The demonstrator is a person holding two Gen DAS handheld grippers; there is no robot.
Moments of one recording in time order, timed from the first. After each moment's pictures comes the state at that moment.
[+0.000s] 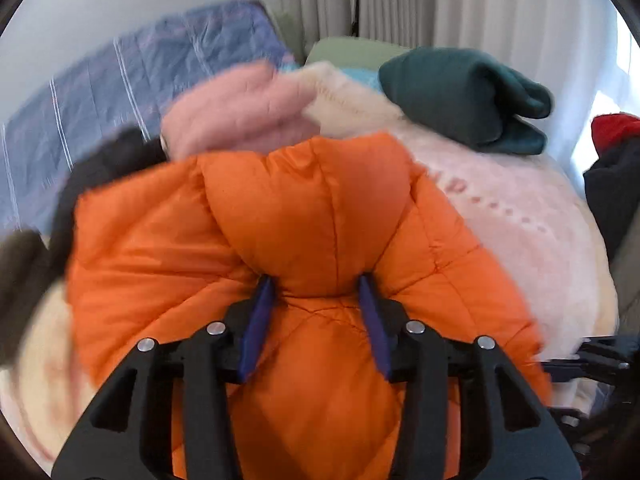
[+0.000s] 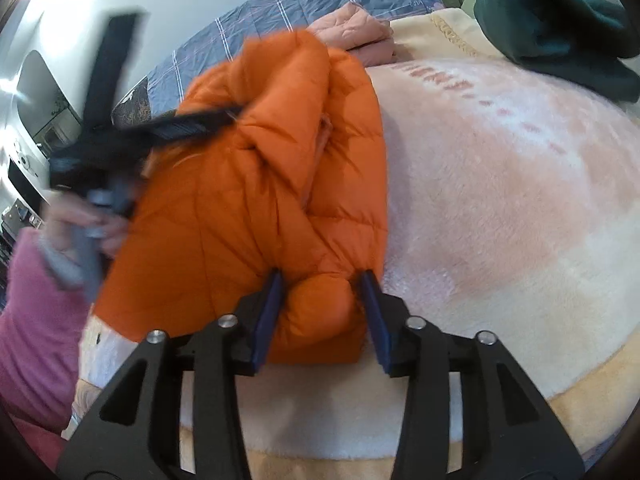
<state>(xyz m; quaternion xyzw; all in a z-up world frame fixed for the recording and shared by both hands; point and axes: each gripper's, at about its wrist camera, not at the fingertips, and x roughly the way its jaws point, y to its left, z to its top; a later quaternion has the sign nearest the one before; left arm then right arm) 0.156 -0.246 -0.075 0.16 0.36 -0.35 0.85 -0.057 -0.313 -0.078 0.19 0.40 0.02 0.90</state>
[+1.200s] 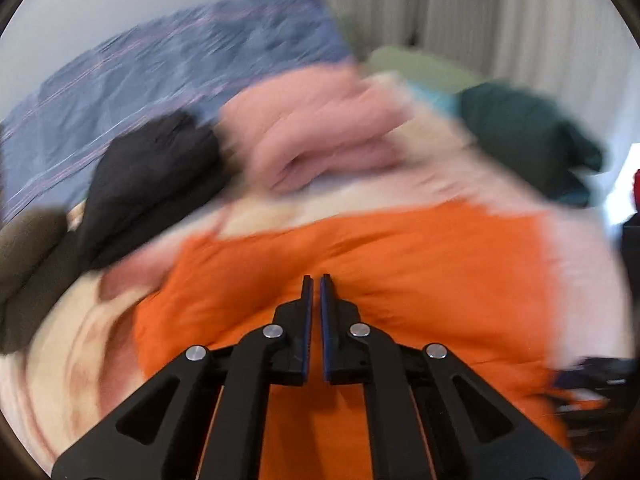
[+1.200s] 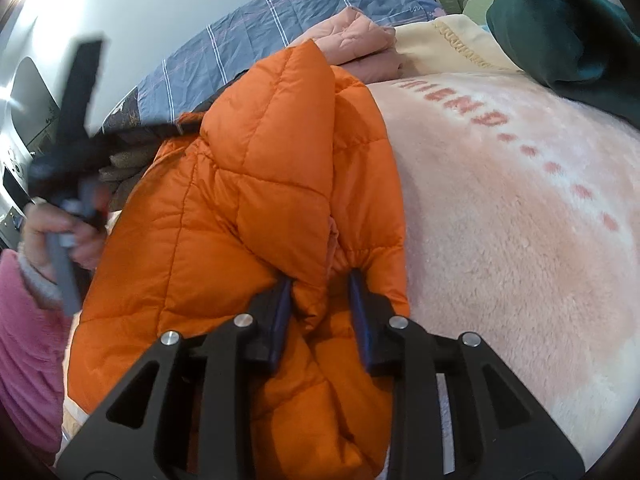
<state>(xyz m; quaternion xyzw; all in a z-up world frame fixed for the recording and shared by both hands) 0.215 -0.208 -0.040 0.12 0.35 -0.32 0.87 0.008 -0.315 -0.086 0.19 0.38 0.01 0.90</state>
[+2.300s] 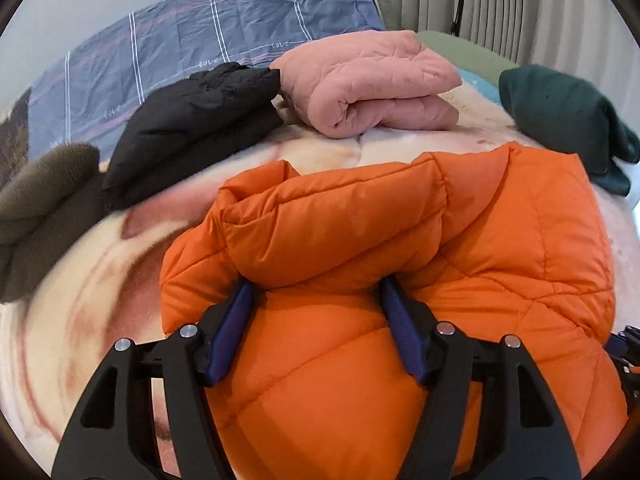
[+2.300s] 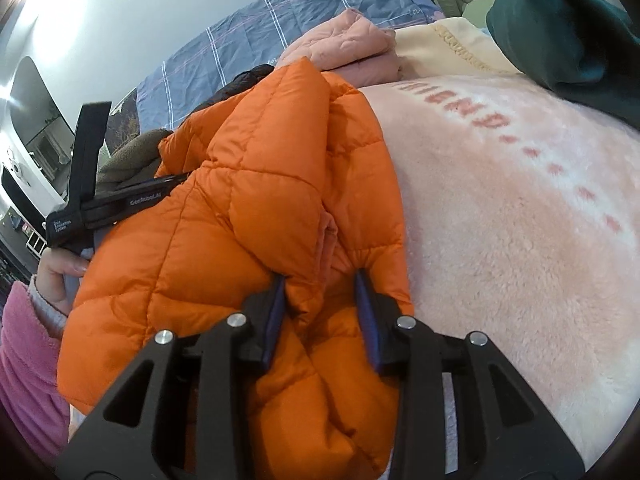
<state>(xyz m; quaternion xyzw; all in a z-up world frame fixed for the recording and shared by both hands) 0.224 -0.176 -0.098 0.13 0.39 -0.21 0.89 0.015 -0.316 -0.088 0.19 0.38 0.01 0.90</state>
